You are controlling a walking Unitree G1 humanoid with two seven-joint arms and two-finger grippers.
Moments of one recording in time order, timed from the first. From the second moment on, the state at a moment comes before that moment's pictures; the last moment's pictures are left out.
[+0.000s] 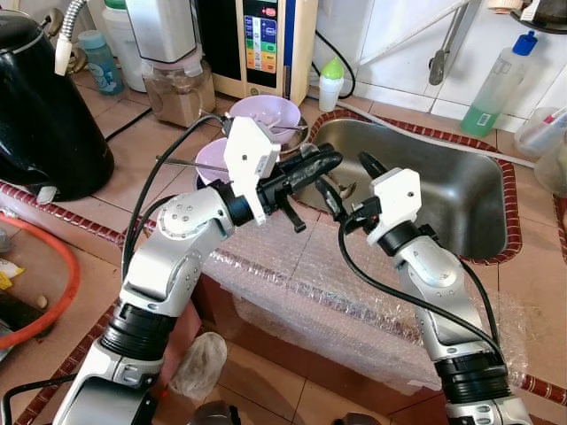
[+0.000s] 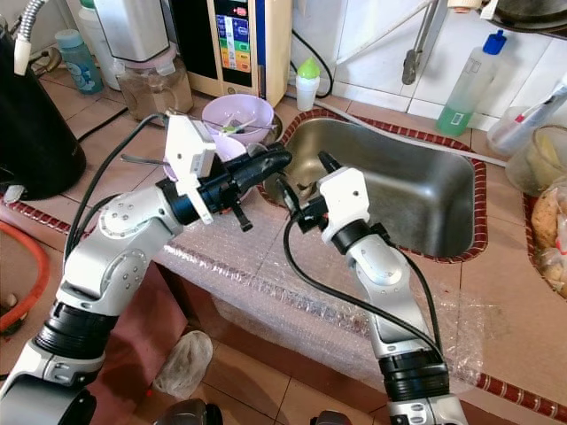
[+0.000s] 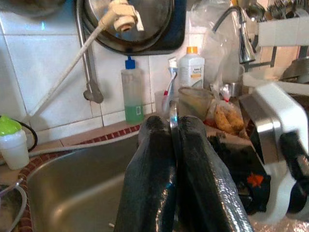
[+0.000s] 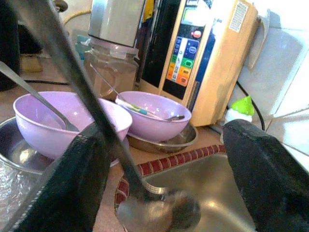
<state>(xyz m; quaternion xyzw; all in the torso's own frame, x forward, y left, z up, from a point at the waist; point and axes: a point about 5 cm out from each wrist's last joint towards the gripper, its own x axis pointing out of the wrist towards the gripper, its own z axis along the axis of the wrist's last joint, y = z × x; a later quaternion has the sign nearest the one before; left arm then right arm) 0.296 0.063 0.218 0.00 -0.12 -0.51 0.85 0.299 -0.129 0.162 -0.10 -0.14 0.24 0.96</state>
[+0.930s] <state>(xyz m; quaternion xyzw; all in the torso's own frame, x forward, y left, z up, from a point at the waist) 0.295 0.060 0.203 0.02 -0.10 -0.51 0.85 0.292 -0.120 0.154 -0.11 -0.11 0.35 0.92</state>
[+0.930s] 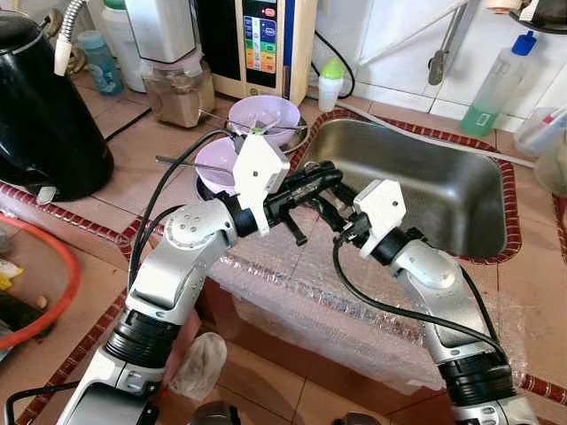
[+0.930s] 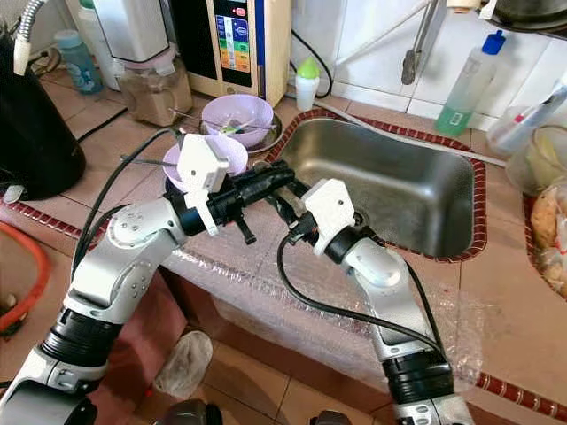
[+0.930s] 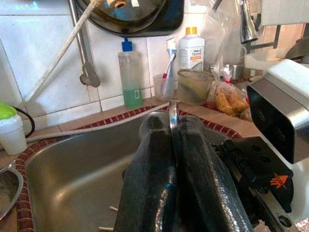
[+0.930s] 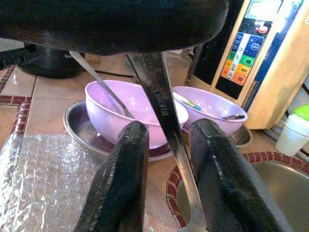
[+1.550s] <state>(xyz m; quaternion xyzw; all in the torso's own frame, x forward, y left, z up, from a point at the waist) 0.289 0.060 0.188 0.03 -0.11 -0.47 0.87 0.294 -0.117 0.142 -0.15 -0.09 0.35 0.92</state>
